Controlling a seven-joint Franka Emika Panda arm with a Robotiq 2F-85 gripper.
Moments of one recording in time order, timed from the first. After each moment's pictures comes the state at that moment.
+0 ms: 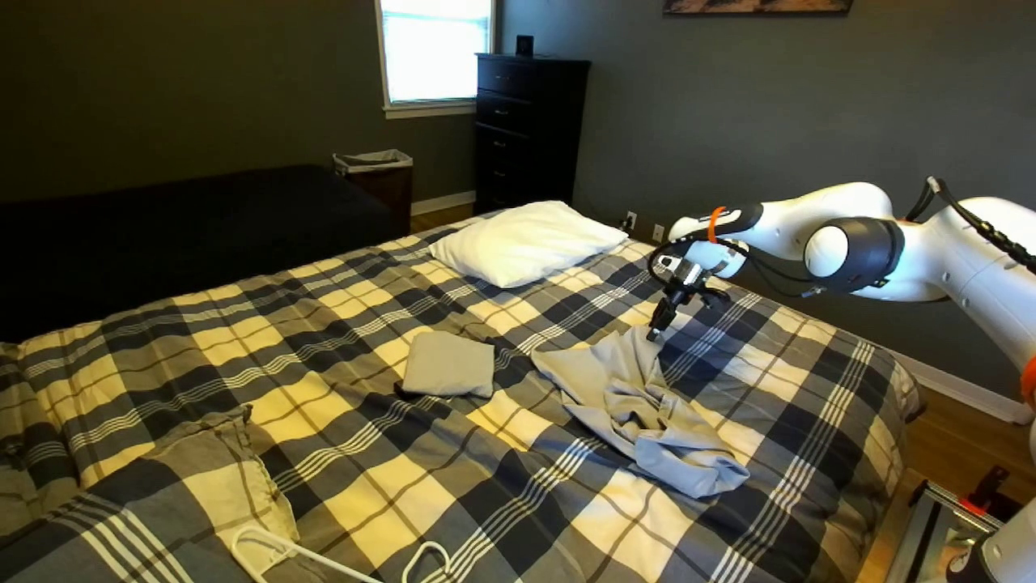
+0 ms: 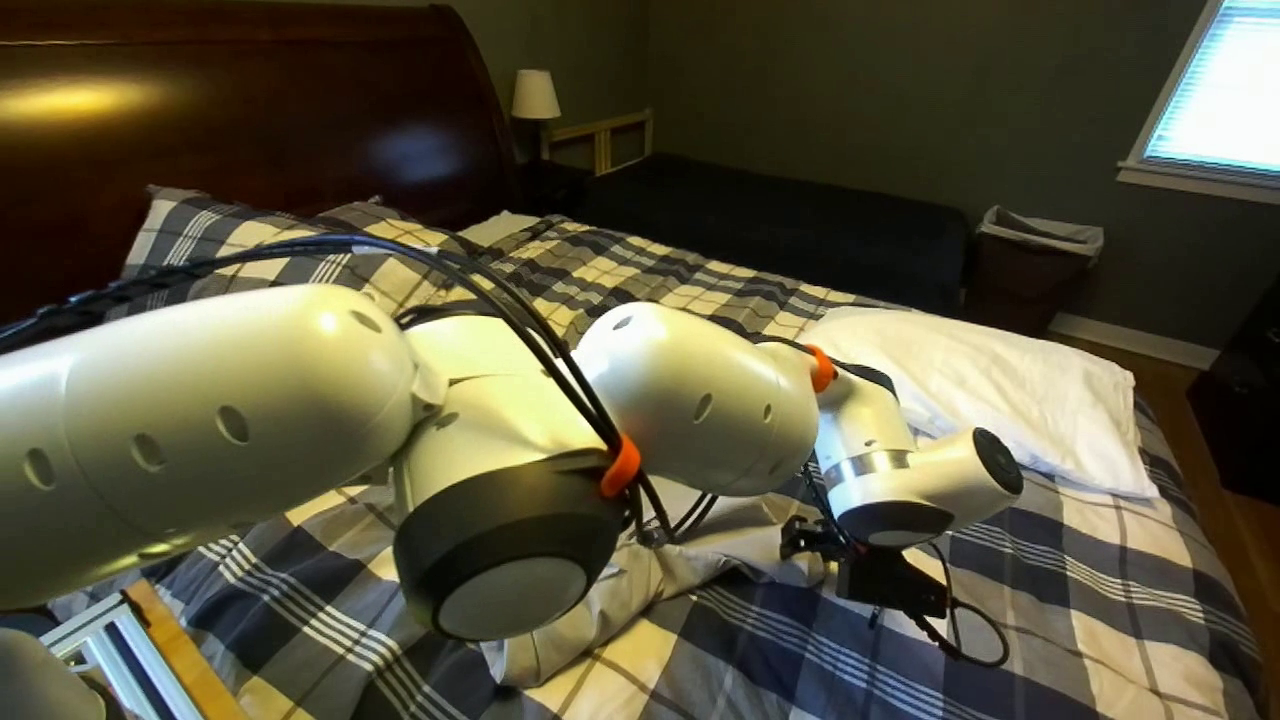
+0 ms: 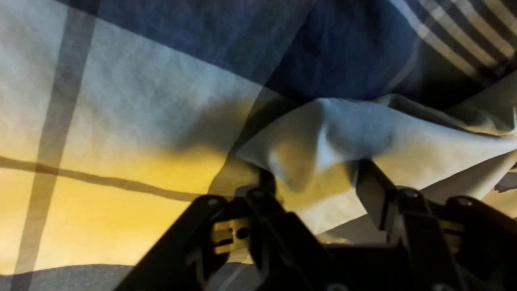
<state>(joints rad) -0.66 1.31 0.12 -0.90 0.34 2.02 -1.38</state>
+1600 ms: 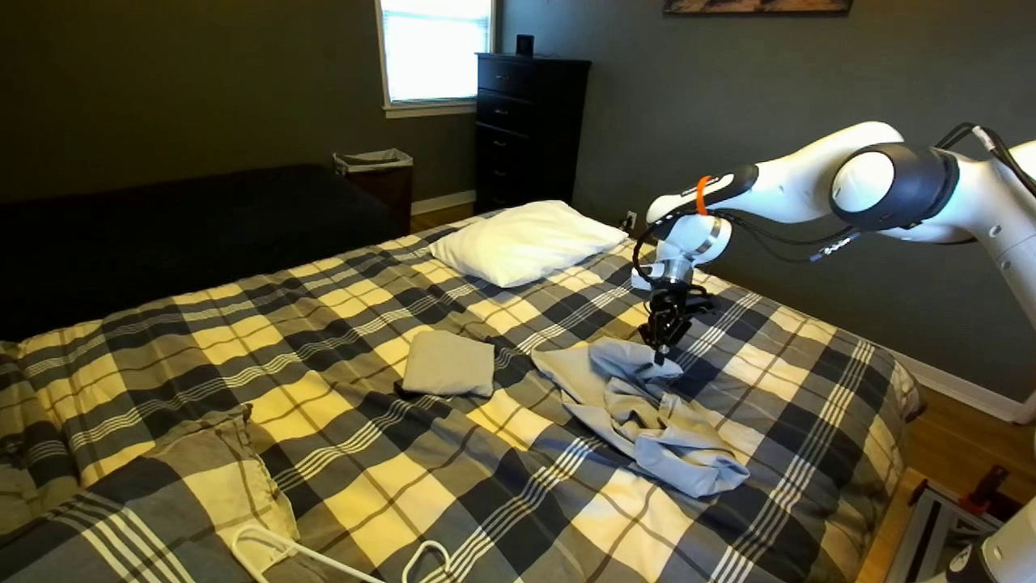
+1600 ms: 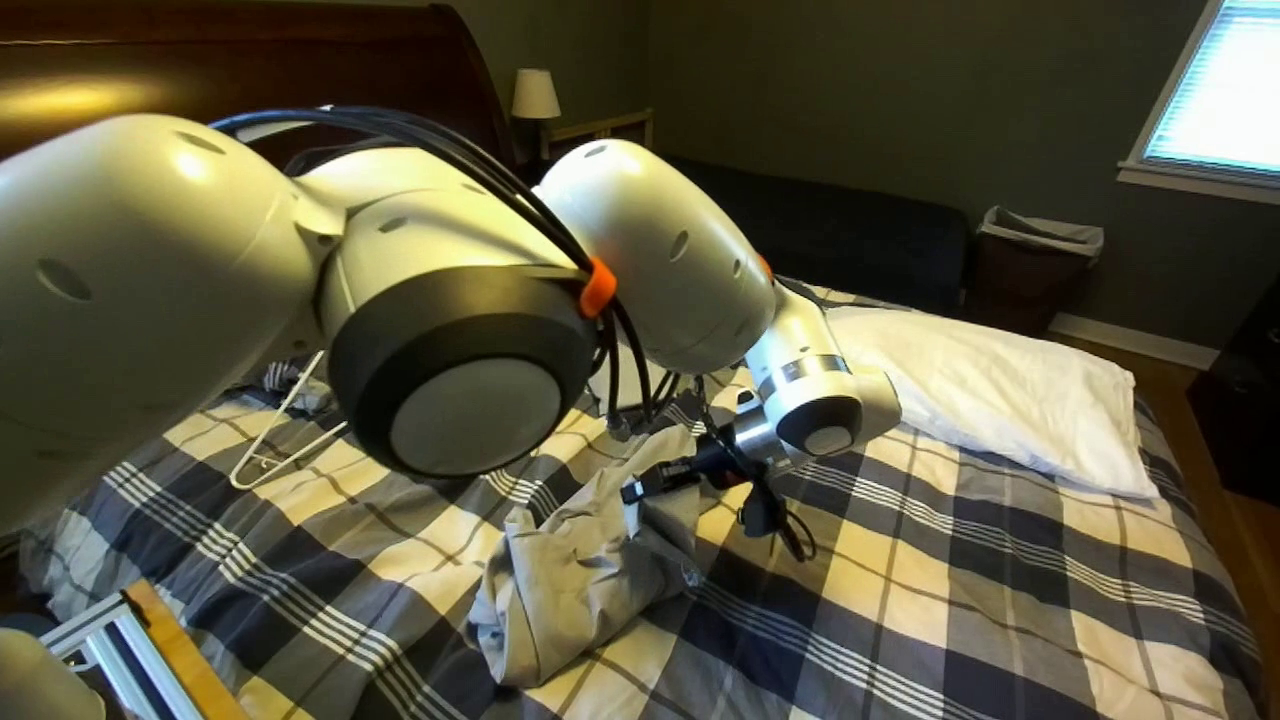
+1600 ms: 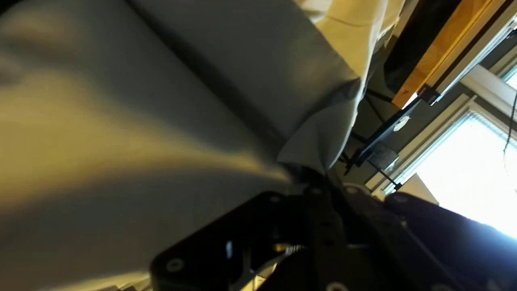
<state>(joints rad) -0.61 1.01 0.21 -1.31 0.29 1.45 -1.79</state>
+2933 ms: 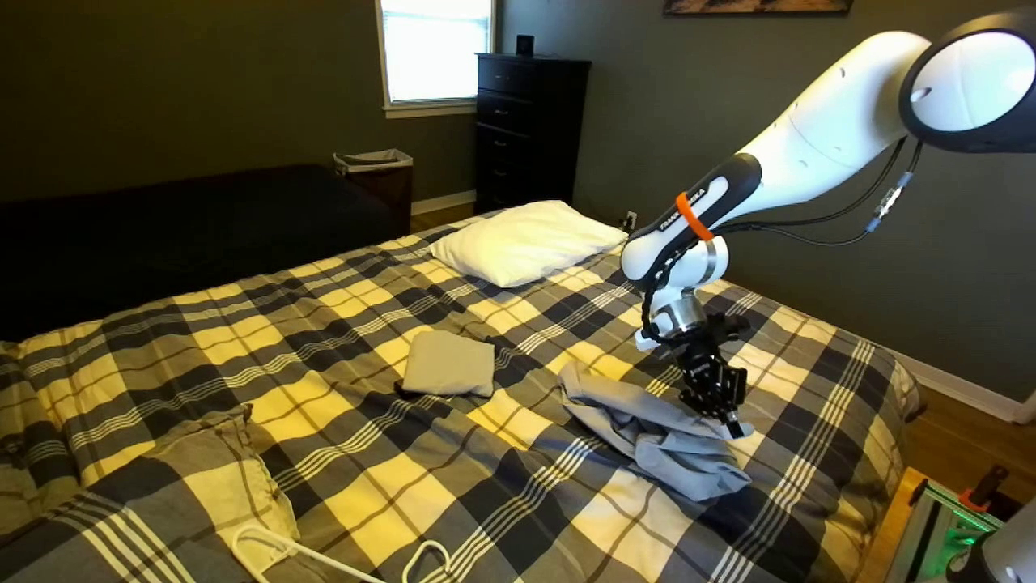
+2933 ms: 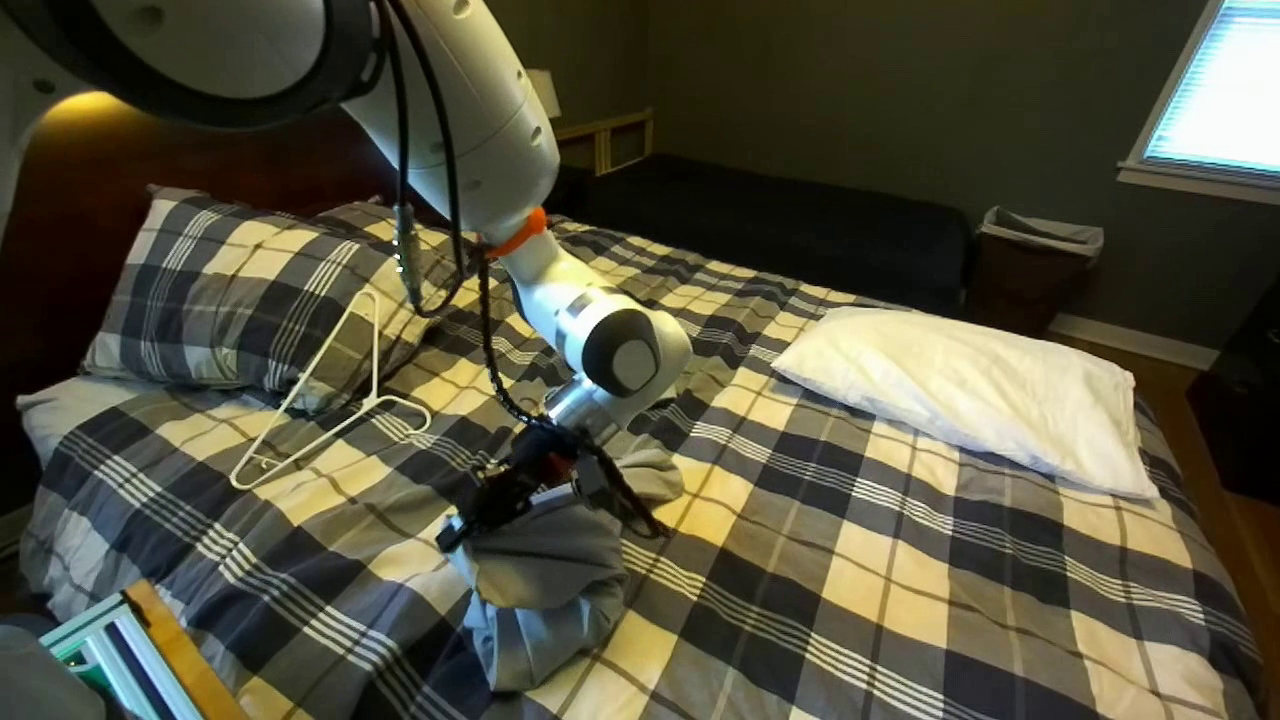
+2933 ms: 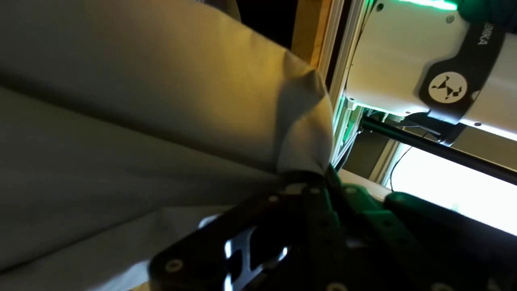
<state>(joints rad) -0.21 0.54 0.03 -2.07 0.11 1.57 -1.74</state>
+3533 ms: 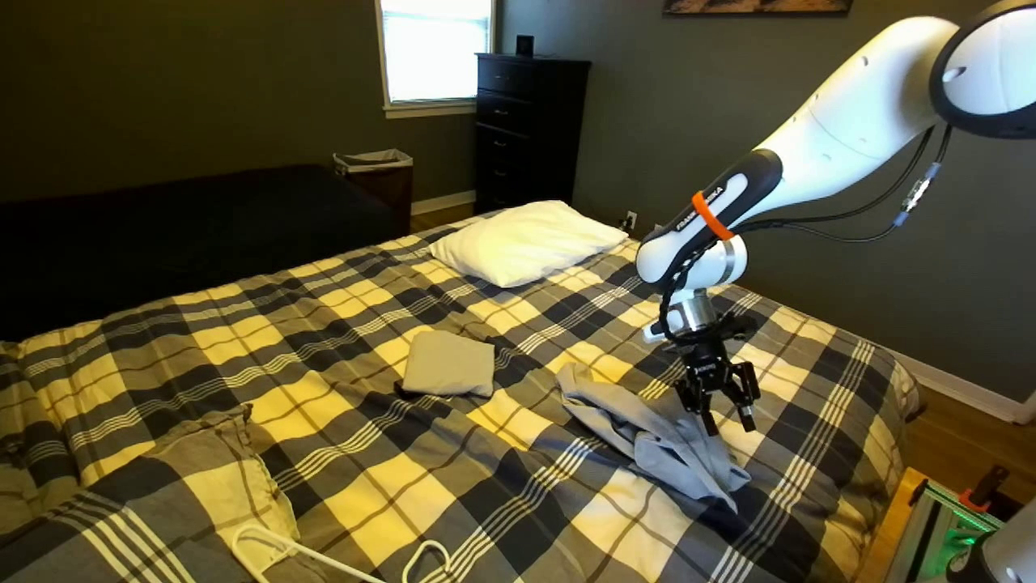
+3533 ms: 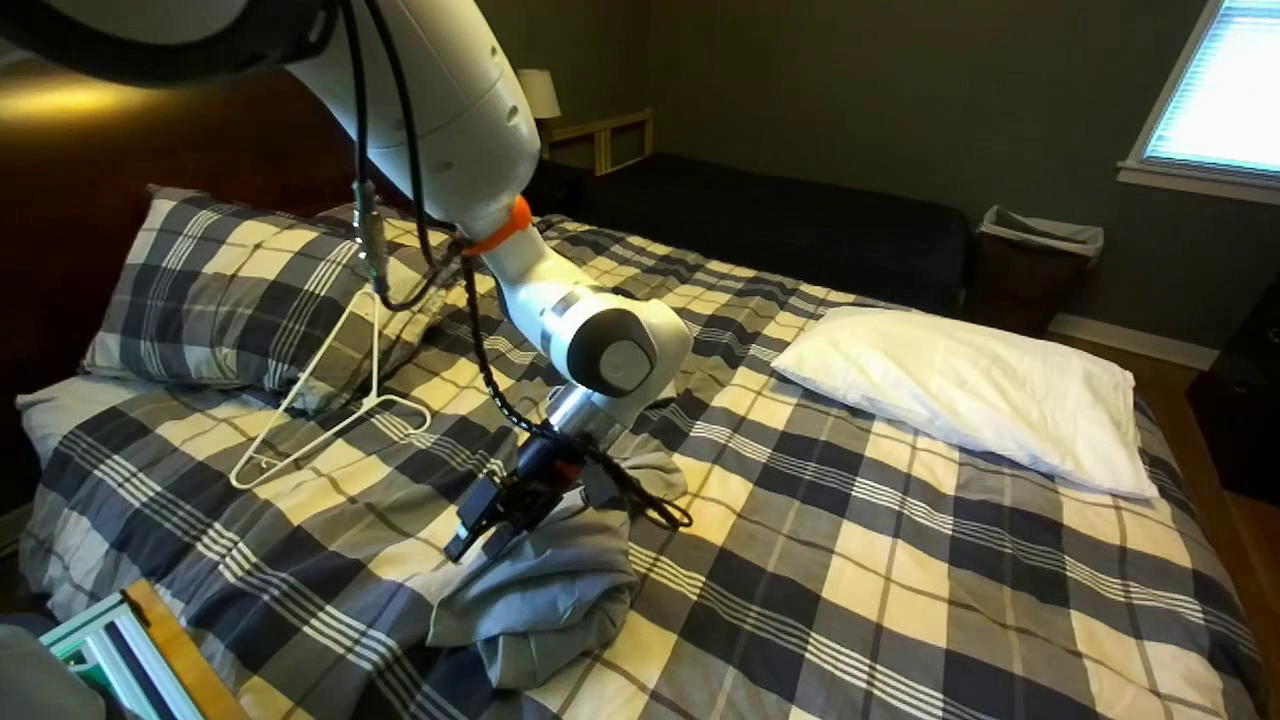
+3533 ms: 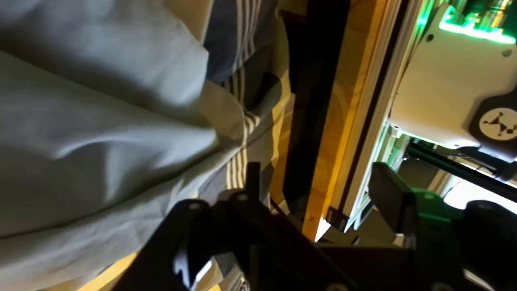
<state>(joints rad) -0.21 0.46 0.00 -2.16 0.09 1.76 -1.80</state>
